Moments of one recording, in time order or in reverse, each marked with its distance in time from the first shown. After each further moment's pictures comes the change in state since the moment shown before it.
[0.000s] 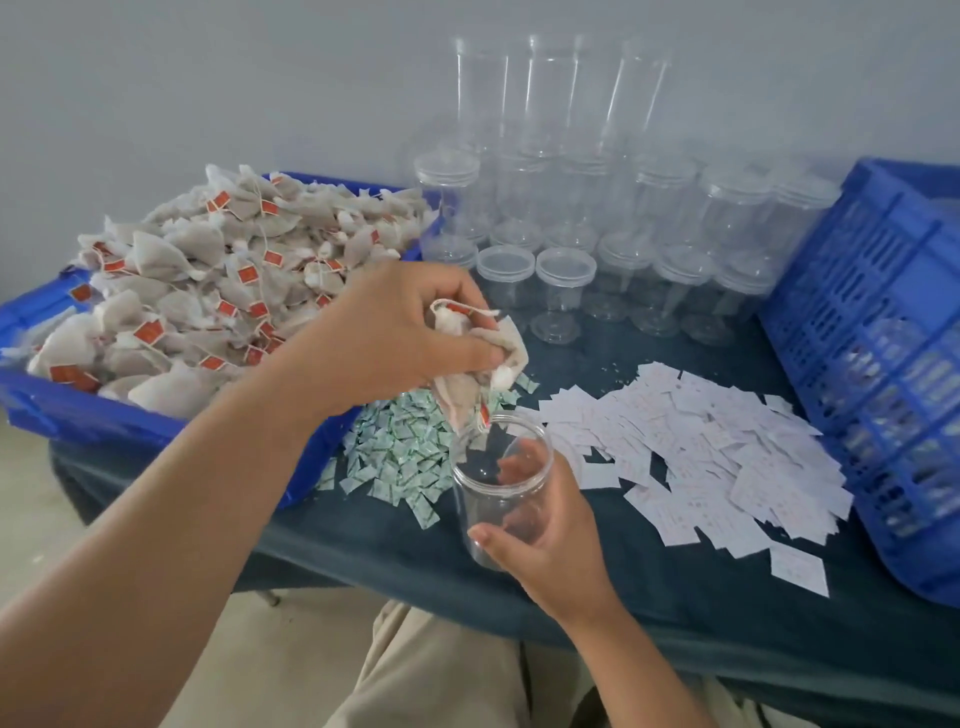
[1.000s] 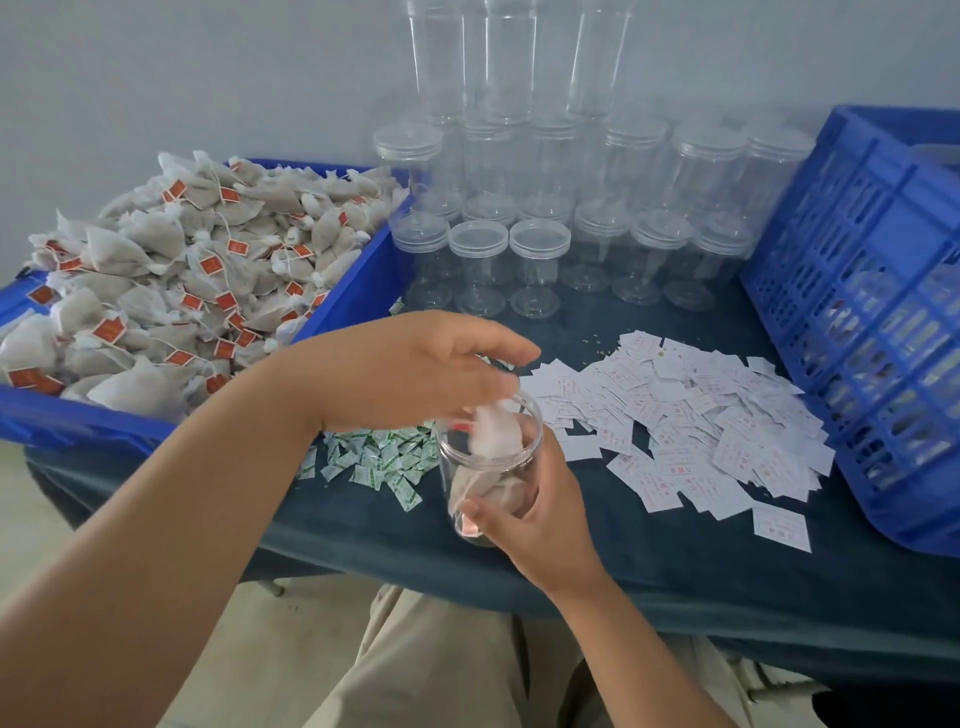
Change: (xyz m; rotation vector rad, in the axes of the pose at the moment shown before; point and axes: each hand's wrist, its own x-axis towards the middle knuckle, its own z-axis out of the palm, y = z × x) left_hand -0.004 0.019 0.032 -0.099 -0.539 -0.097; right_hand -0.002 0.000 -0.005 0.204 0.041 -0.028
